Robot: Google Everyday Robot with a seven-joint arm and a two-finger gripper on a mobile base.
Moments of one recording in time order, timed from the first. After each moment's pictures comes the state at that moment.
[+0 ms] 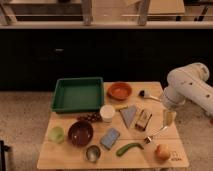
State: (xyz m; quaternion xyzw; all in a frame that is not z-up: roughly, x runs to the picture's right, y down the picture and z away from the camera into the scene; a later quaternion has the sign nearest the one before) arm 0.290 0.102 0.682 -0.28 0.02 0.04 0.96
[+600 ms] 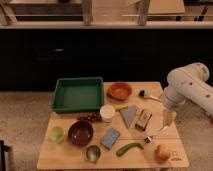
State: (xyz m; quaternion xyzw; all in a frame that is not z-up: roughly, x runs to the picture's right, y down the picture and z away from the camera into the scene) arm 0.290 0.102 0.682 -0.28 0.02 0.04 0.96
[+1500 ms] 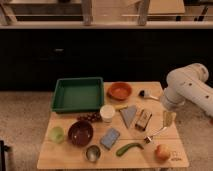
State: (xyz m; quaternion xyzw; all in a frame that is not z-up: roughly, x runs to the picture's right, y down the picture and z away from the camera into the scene) arm 0.280 0.109 0.689 -0.28 0.02 0.01 0.96
